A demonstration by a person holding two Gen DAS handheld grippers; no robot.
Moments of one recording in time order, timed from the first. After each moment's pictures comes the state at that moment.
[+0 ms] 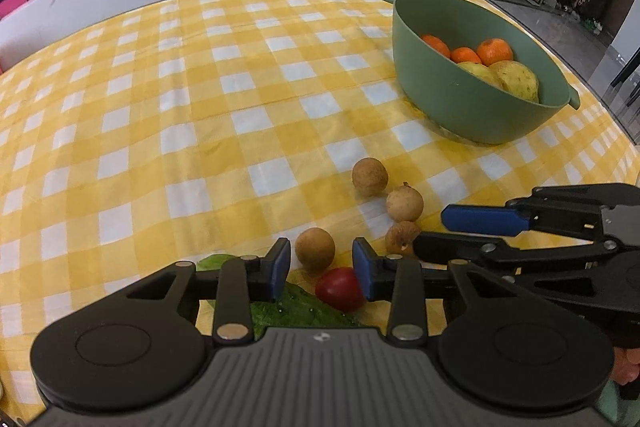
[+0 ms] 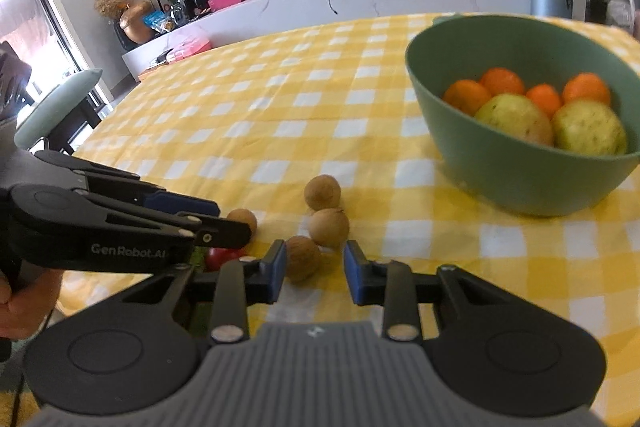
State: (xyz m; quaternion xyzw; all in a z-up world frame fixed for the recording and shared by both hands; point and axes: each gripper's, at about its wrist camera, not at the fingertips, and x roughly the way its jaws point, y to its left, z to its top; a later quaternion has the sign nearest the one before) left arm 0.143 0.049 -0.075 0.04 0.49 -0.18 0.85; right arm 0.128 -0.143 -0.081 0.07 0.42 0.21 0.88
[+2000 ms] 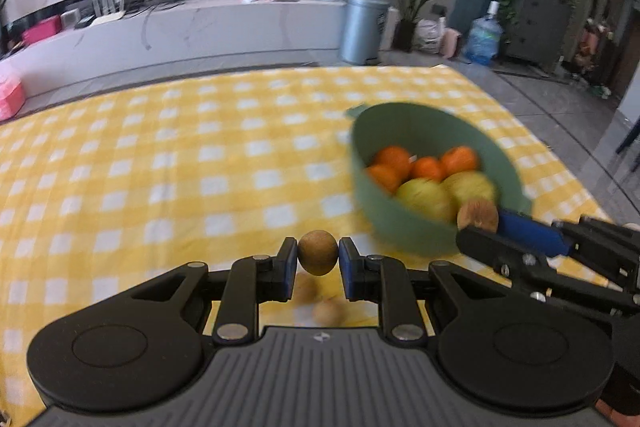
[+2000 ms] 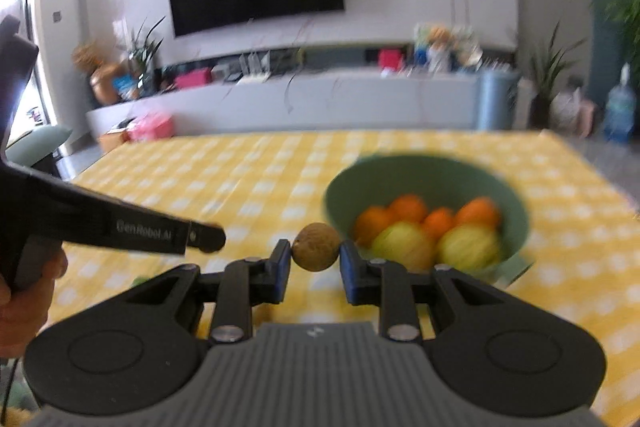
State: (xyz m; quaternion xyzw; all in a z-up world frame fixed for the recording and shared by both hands) left arm 0.139 -0.004 -0.009 0.00 0.39 -0.15 0.91; right arm 0.089 -0.183 -0.012 0.01 0.26 0.12 0.96
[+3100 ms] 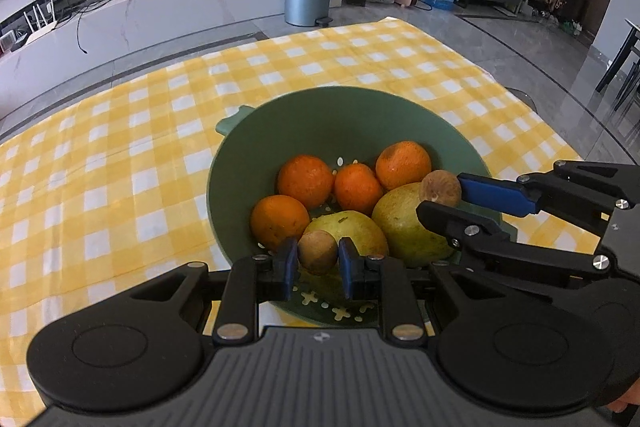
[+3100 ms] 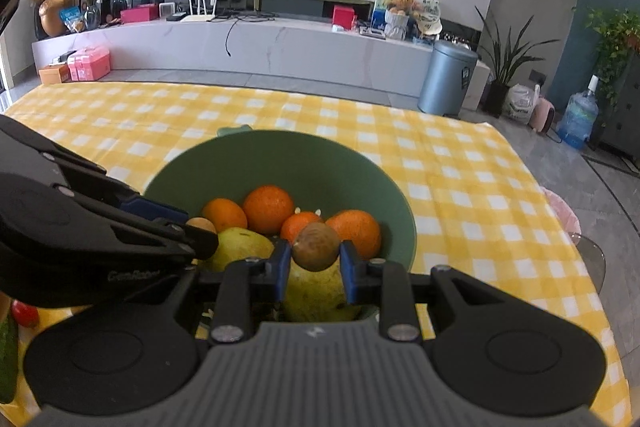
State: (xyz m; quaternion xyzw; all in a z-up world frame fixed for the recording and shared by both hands) left arm 0.212 -0.109 -0.042 0.07 0.44 -0.20 0.87; right arm 0.186 -0.250 -0.029 -0.07 0.35 0.06 0.93
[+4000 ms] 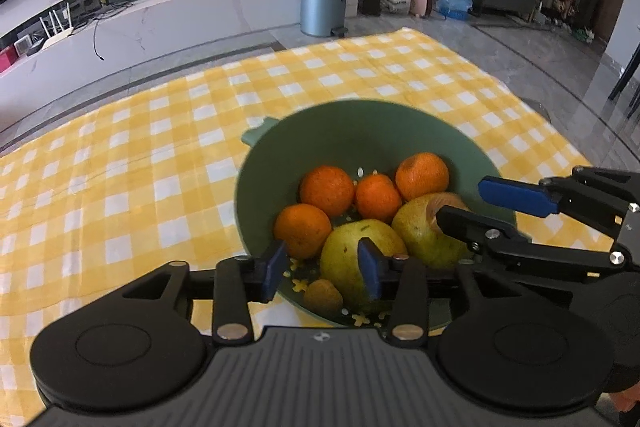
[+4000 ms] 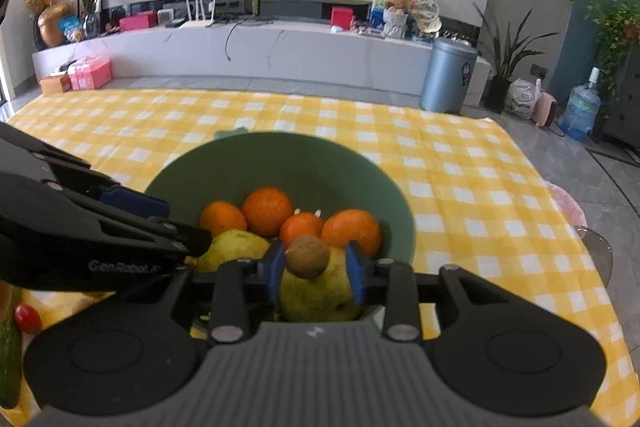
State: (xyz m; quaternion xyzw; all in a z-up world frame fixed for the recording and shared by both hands) left arm 0.209 -0.101 -0.032 0.07 0.42 -0.18 0.89; right arm 0.182 -0.255 -0.028 -0.05 0.34 0.06 0.94
